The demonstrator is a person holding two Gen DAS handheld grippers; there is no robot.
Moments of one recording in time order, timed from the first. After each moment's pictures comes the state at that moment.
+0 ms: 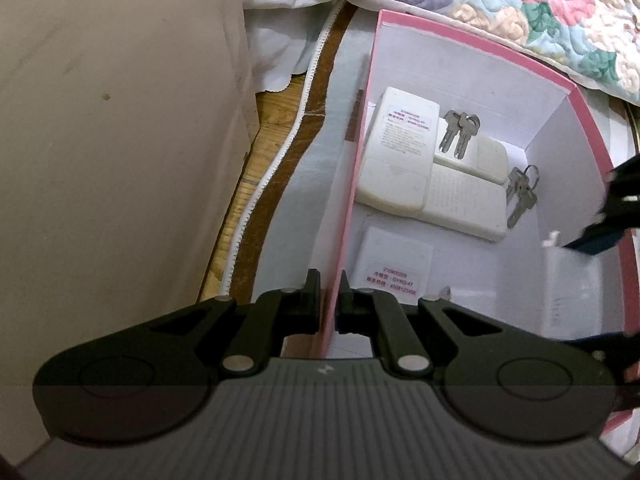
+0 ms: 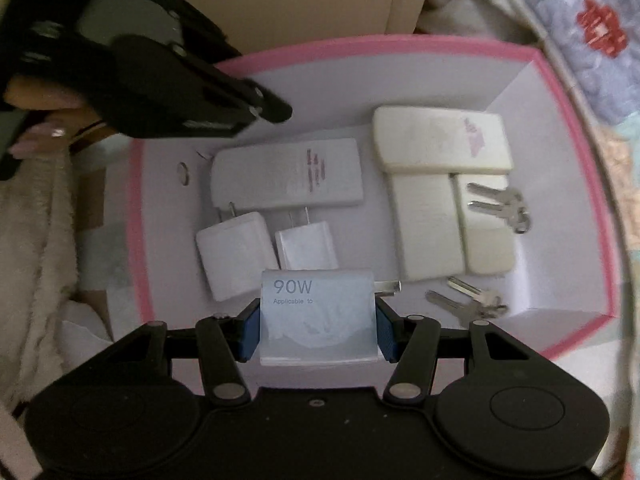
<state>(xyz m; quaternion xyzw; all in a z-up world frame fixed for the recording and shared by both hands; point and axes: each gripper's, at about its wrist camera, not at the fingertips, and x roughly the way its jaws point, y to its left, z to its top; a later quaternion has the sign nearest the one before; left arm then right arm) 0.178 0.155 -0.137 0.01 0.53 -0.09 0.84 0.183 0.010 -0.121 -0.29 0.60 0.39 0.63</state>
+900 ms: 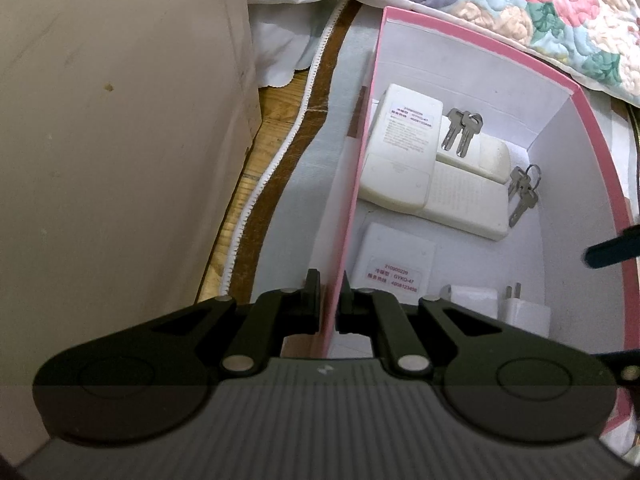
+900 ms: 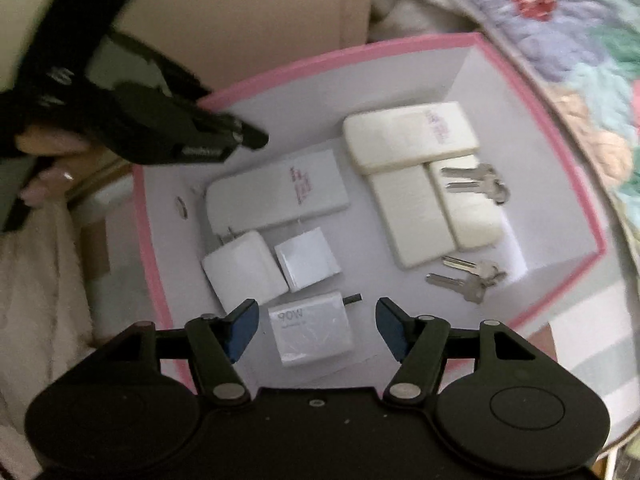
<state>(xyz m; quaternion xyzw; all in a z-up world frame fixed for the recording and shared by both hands) 0.178 0.157 -0.139 0.01 0.54 -0.08 0.84 0.163 -0.019 -0.082 -0.21 0.59 0.34 0.70</state>
